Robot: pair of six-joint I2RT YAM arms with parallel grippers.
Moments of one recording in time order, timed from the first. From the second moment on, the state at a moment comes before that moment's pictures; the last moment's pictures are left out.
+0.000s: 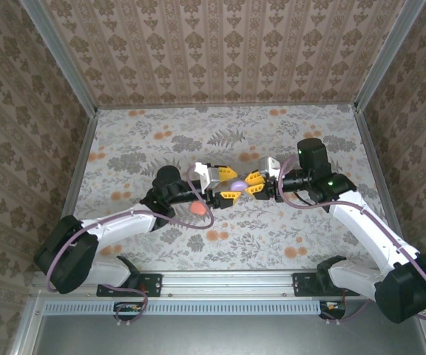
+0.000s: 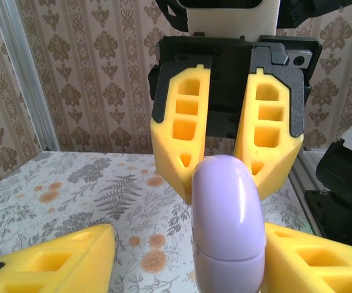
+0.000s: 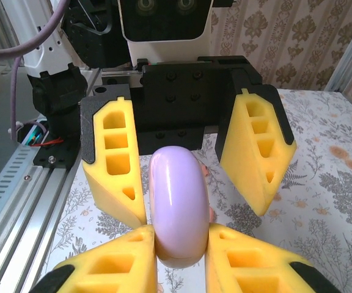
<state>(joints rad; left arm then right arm) -0.78 1.32 0.61 0.75 0.72 0.04 0.33 1.11 0.89 -0.37 -1.03 -0.66</state>
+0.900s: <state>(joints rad) -0.78 1.19 0.59 0.41 0.49 0.22 0.23 1.26 1.02 -0.73 -0.92 -0.77</state>
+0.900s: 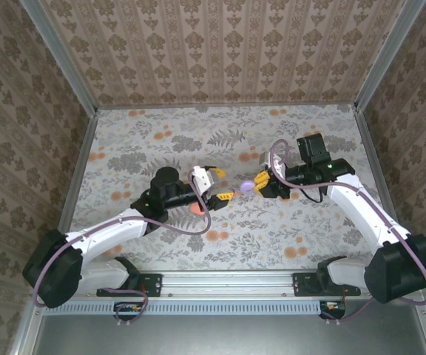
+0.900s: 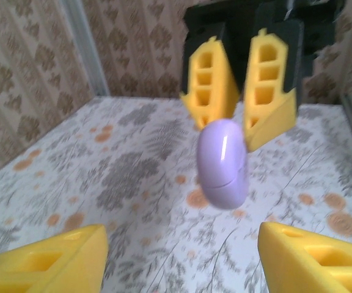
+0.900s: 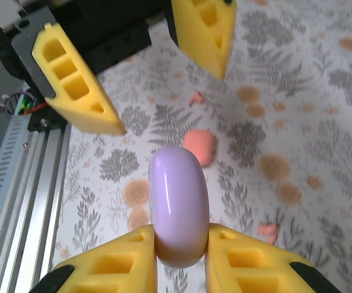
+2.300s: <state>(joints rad) -0.69 1.23 0.76 -0.07 0.14 0.15 0.12 1.96 1.45 -1.13 -0.49 -0.65</state>
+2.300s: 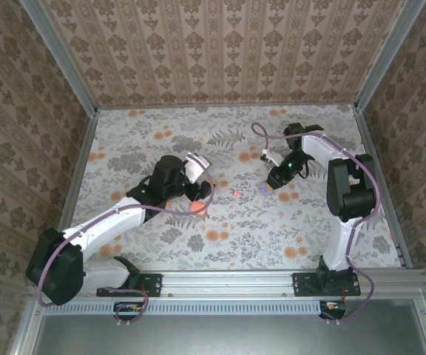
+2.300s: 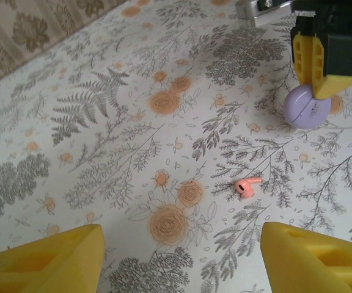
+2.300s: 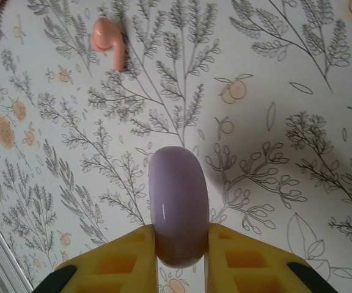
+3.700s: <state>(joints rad) -0.73 1.83 1.16 -0.79 0.04 -0.33 0.10 1.89 1.48 -1.04 -0.33 -0.44</state>
